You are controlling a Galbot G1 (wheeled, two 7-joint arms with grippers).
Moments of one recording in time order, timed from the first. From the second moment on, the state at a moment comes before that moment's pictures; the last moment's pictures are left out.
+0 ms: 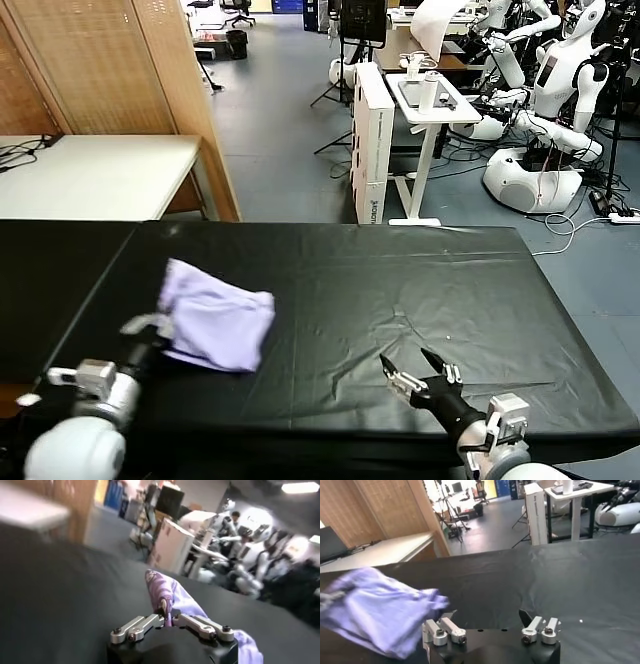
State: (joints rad) left arm 1.50 -1.21 -0.81 -2.18 -0.06 0.31 0.06; right arm -1.65 1.06 0.46 2.42 0.72 -0.53 0.25
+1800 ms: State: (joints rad) left arm 1.24 -1.29 -0.19 -2.01 -0.36 0.52 -0.08; right arm -1.71 1.11 0.49 2.46 0.68 -0.53 0.25
